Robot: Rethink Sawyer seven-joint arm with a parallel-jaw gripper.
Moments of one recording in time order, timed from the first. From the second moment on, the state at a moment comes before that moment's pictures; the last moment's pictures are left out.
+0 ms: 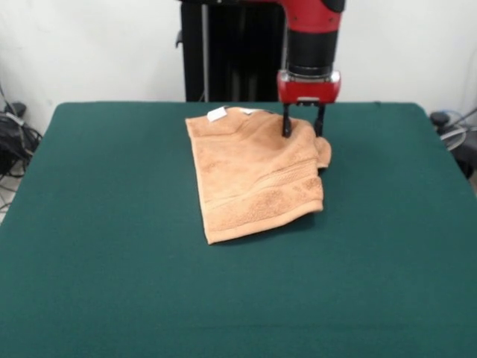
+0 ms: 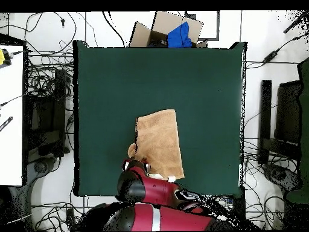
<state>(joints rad) -0.26 -0.51 0.07 2.26 -0.01 -0.32 1.57</state>
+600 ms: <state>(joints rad) -0.28 -0.51 0.07 2.26 -0.01 -0.32 1.57</state>
